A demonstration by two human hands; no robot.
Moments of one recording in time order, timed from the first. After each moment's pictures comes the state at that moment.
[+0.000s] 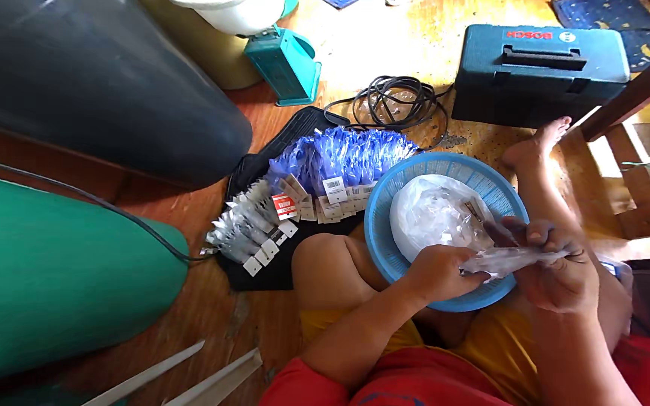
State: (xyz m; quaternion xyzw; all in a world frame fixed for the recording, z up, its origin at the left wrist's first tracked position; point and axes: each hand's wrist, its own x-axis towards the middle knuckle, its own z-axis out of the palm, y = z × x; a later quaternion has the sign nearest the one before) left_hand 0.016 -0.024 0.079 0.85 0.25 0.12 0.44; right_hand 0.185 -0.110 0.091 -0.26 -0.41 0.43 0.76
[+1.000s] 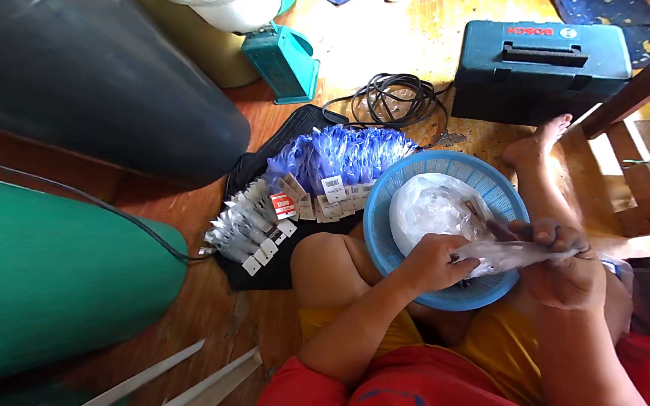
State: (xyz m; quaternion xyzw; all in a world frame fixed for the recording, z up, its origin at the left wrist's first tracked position) left_hand 0.012 -0.007 0.070 0.82 0.22 0.18 0.50; right_hand 0.192 -0.111 0.095 -0.24 -0.43 0.43 0.76
